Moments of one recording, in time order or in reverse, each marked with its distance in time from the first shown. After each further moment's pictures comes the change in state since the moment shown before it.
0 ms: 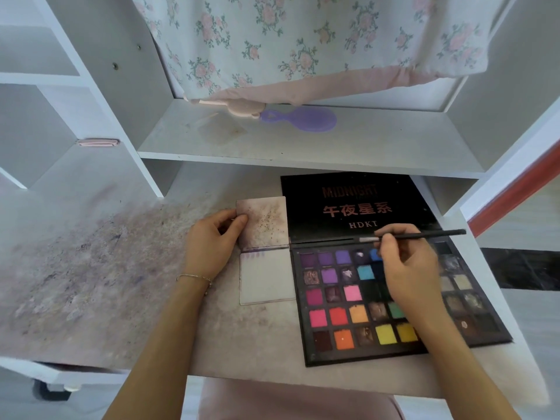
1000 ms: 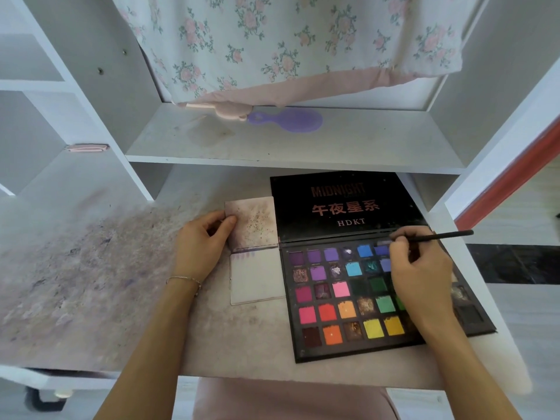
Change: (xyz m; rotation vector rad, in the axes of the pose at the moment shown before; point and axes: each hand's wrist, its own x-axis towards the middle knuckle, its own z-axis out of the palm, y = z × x) left_hand -0.002 0.002 0.000 0.025 0.006 0.011; right_hand -0.005 0.006 -0.022 -0.106 0.130 0.034
